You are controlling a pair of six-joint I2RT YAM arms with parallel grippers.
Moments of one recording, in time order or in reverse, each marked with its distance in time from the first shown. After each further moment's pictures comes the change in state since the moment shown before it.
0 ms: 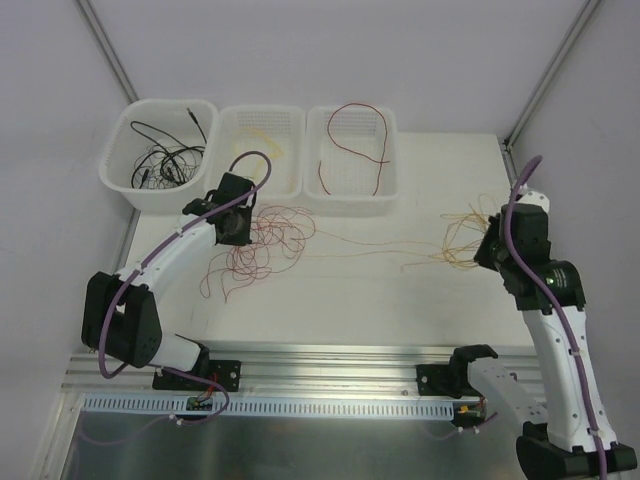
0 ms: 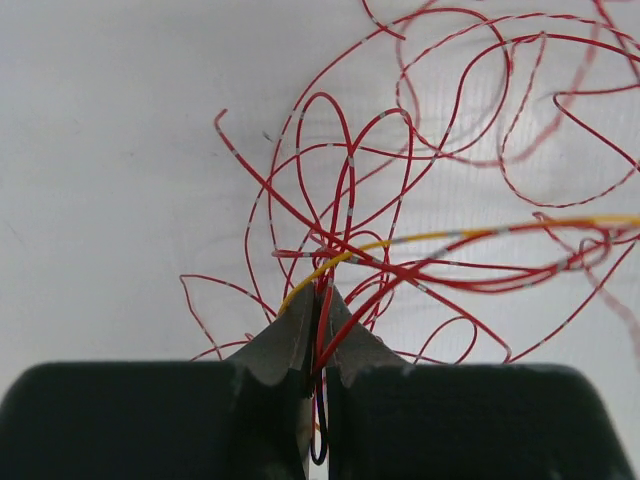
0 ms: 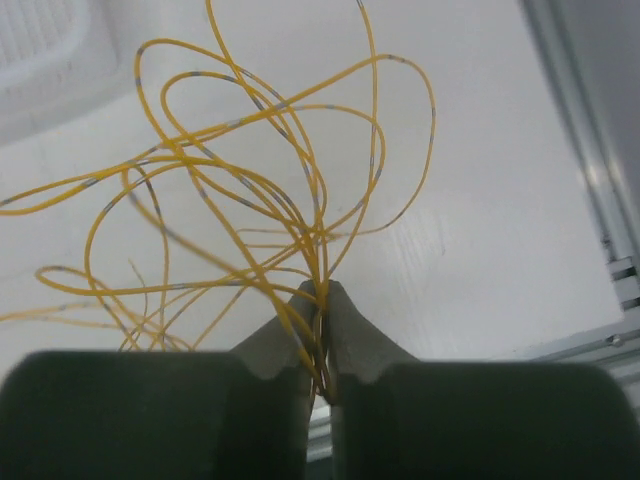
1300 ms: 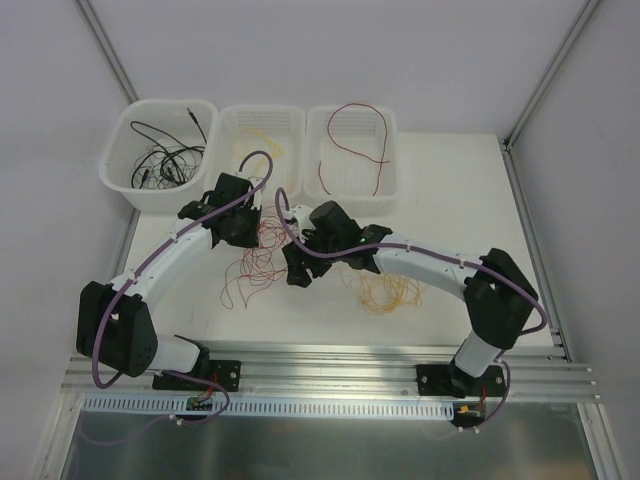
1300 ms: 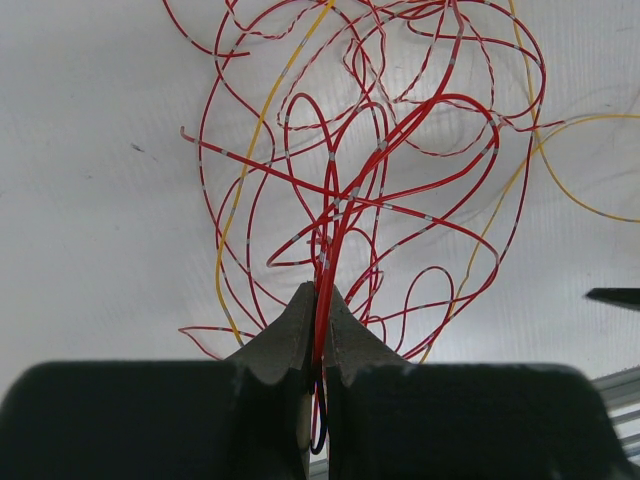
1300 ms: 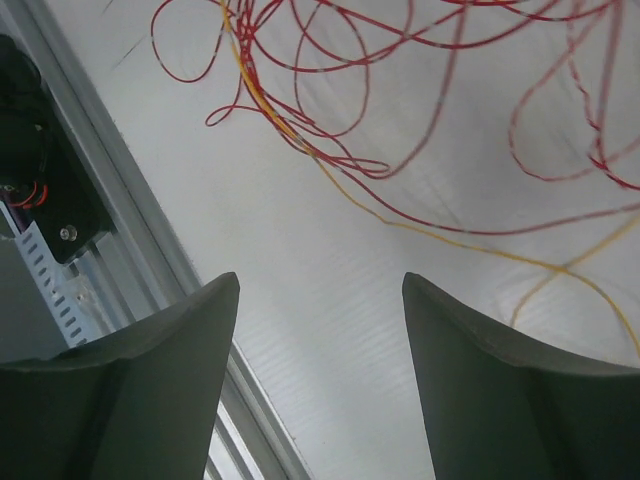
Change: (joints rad) left arm -0.010 -0.048 -0.008 0.016 0.276 0.045; right arm 0.766 0.840 0.018 0.715 -0.626 -0.145
